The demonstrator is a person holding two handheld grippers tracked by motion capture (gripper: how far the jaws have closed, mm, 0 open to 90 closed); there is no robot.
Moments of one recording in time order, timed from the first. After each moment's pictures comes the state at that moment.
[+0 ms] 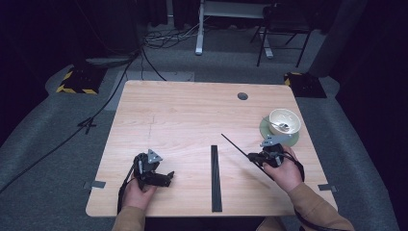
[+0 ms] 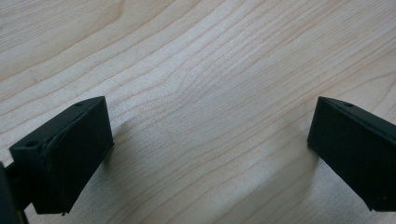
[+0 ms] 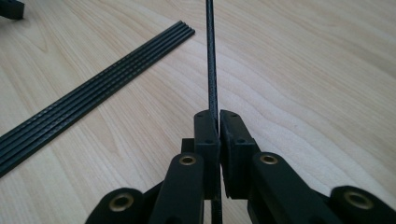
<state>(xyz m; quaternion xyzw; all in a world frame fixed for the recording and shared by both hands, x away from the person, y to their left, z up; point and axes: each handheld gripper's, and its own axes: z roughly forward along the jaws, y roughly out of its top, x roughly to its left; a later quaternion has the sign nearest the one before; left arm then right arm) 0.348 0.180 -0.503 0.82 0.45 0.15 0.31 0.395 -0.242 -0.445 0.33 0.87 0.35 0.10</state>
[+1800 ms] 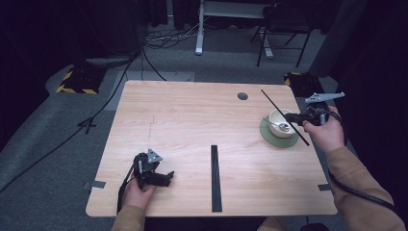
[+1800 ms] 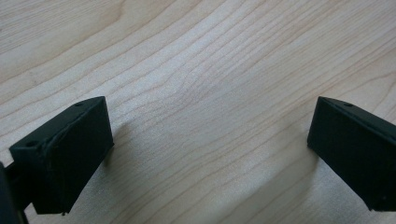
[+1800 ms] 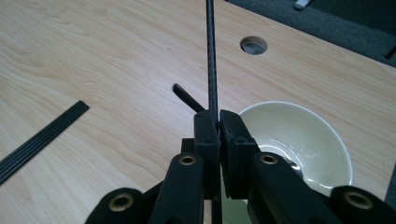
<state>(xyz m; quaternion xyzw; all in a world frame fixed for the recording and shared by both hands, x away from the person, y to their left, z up) 0.349 0.180 -0.504 0.82 0.45 0.15 0.31 0.468 -0.343 -0.343 0.39 0.82 0.37 0.16</state>
